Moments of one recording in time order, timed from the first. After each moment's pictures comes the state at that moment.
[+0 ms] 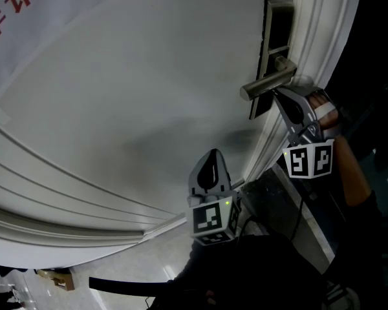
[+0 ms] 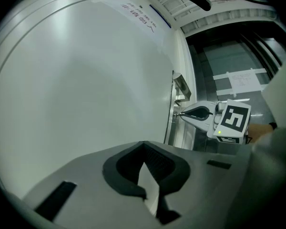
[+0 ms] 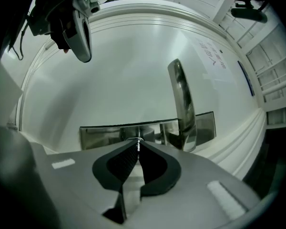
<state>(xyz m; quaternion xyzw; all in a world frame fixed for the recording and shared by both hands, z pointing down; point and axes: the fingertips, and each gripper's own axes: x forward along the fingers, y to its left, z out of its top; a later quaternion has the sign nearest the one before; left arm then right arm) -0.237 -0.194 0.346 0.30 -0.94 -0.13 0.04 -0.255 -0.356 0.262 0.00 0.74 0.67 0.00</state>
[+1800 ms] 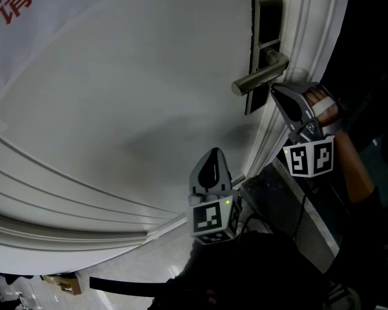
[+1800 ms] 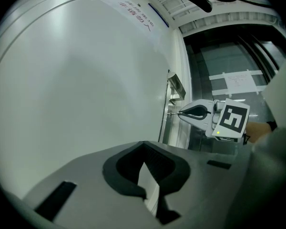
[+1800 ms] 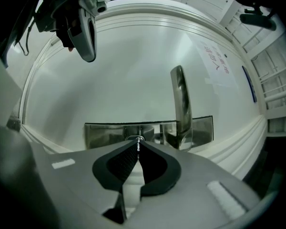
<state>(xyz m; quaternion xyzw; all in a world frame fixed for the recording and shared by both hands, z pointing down) -0.229 -0.200 0.345 0.32 -0.94 -0.13 0.04 -0.243 -0.357 0.264 0.00 0.72 0.69 -0.01</state>
